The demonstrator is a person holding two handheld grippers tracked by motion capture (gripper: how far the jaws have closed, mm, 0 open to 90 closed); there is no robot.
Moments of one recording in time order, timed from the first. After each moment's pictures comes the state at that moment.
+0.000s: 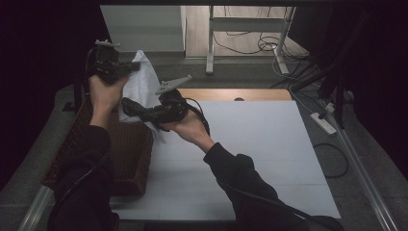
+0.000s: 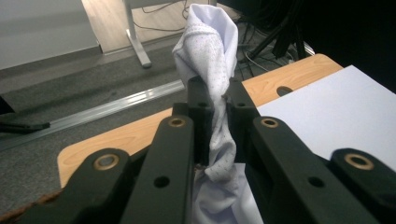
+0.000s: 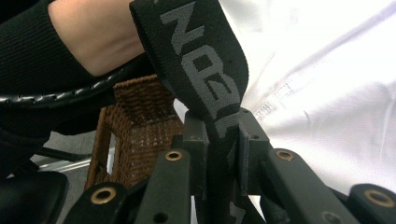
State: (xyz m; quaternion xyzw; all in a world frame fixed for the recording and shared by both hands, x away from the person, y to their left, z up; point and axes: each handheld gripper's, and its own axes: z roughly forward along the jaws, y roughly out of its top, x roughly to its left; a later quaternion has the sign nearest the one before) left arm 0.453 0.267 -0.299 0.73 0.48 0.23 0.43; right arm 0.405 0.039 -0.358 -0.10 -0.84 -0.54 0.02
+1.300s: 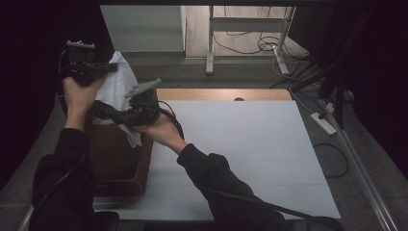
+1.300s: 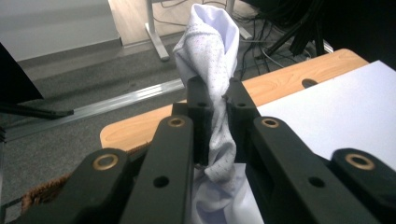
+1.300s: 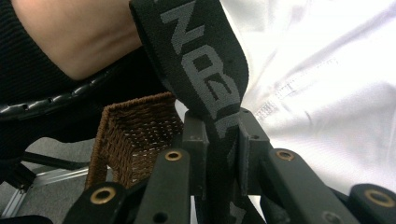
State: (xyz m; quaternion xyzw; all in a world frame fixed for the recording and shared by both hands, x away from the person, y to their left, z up) left arm 0.439 0.325 -0.303 0.72 0.51 0.24 0.41; right arm 0.395 0.111 -0.369 -0.09 -0.84 -0.54 0.03
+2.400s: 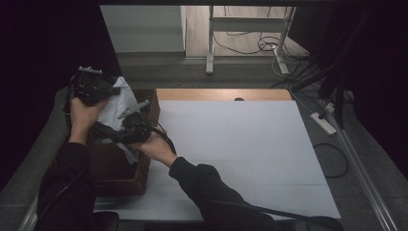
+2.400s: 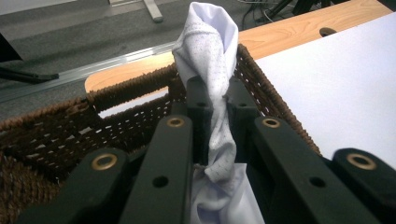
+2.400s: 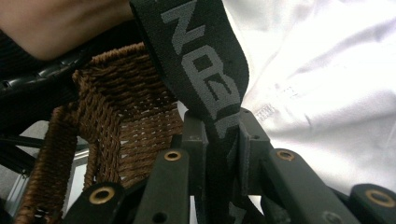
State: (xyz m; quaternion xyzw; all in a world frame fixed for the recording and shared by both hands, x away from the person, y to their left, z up) left arm 0.444 0.339 -0.380 0.74 0.52 0.19 0.38; right arm 0.387 0.142 -0.439 -0.11 -0.86 -0.50 0.04
